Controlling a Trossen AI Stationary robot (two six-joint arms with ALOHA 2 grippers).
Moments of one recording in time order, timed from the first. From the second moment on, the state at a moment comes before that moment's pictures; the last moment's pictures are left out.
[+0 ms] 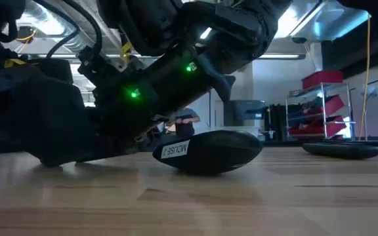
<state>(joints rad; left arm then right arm) -0.62 1.49 0.53 -0.24 -0.48 -1.22 0.30 2.50 1.68 0.22 0.46 0.39</state>
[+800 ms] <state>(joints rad) -0.67 1.47 0.53 -0.25 -0.53 -1.15 0.32 2.48 1.67 0.13 0.44 0.39</state>
